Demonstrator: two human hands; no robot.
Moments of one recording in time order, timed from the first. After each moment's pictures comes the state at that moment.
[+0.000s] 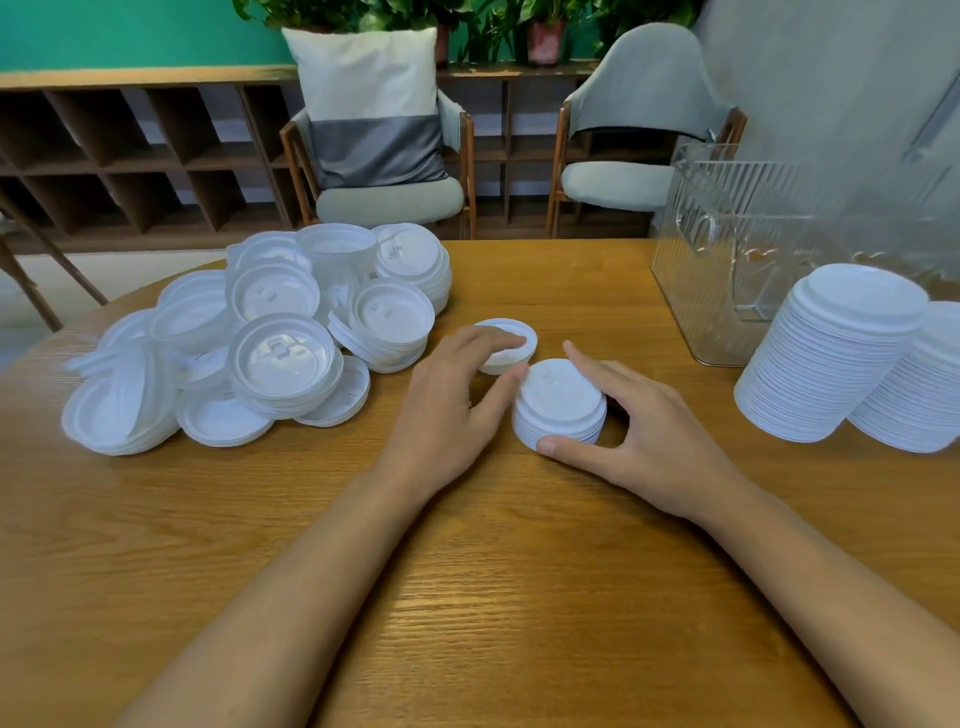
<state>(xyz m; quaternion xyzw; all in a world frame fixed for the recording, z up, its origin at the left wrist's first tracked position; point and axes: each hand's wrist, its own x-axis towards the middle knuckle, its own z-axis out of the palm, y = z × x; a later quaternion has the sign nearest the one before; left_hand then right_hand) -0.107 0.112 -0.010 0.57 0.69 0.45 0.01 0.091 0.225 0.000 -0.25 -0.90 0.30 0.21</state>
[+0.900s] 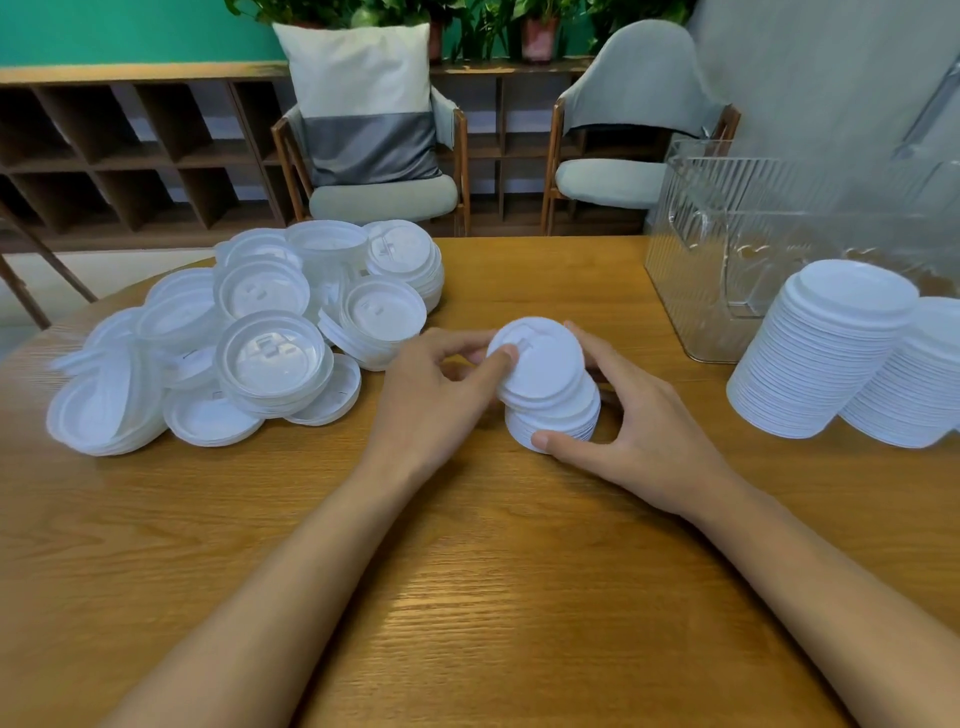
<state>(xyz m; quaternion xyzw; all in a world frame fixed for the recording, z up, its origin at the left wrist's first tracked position) -0.095 0.109 0.012 0.38 0.68 0.60 0.19 0.092 0.225 0.000 -0.23 -0.89 0.32 0.24</state>
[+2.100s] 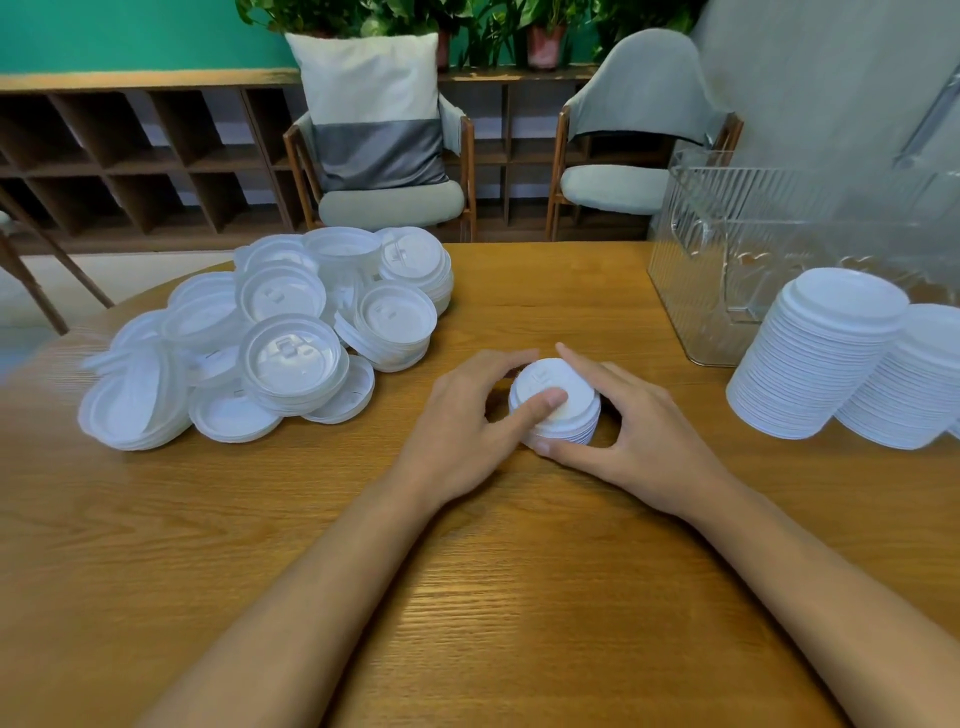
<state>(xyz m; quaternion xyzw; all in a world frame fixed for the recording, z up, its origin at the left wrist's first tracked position) -0.088 0.101 -0.003 0.57 0.68 0.46 0.11 0.091 0.222 -0.002 -0.24 -0.90 0.30 0.21</state>
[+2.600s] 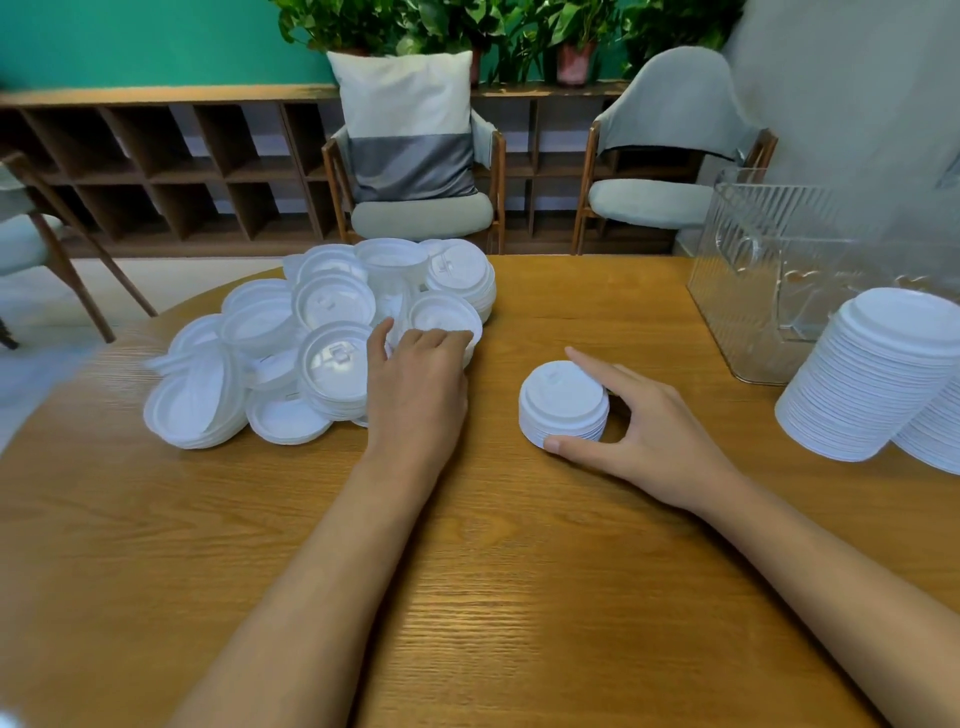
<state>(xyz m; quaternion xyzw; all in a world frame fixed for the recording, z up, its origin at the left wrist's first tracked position) -0.150 0.087 0.003 0.49 0.80 0.26 -0.24 0.060 0.215 0.004 -0.24 -0.90 0.31 0.21</state>
